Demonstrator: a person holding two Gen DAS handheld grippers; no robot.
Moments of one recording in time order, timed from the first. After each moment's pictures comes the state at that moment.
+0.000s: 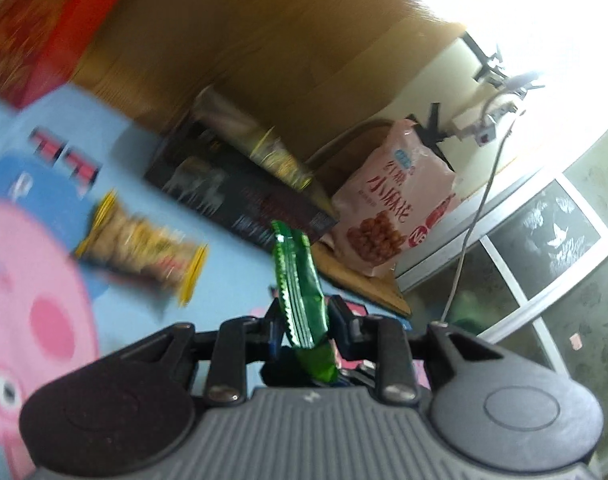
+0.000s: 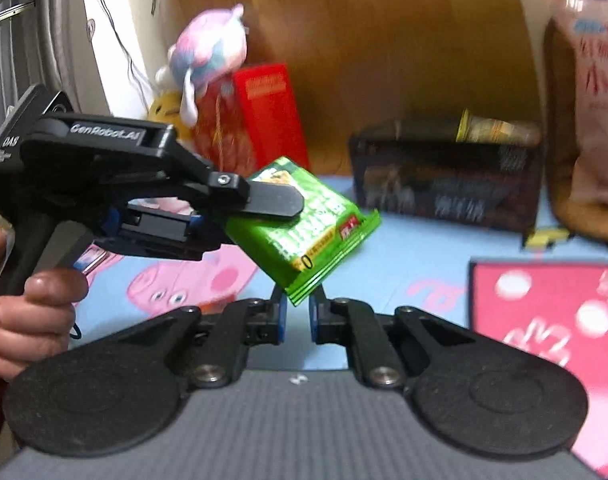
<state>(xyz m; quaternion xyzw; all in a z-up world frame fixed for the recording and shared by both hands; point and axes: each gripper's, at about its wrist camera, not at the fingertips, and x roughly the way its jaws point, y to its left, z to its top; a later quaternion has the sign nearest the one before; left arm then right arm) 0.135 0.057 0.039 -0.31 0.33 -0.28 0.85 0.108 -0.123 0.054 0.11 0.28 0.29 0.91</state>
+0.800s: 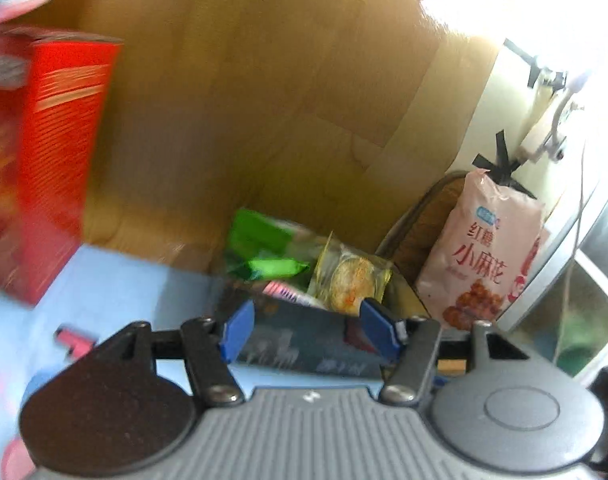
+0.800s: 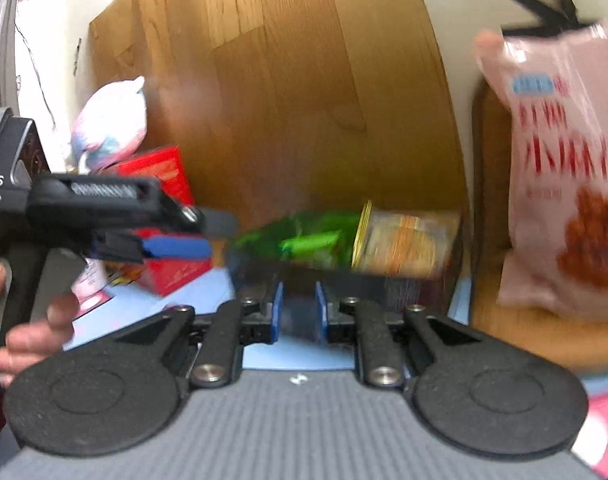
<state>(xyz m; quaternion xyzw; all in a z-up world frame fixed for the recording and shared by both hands) 0.211 0.054 0.061 -0.19 0.28 -0.18 0.92 0.193 -0.172 0.057 0.14 0.25 0.21 0.94</state>
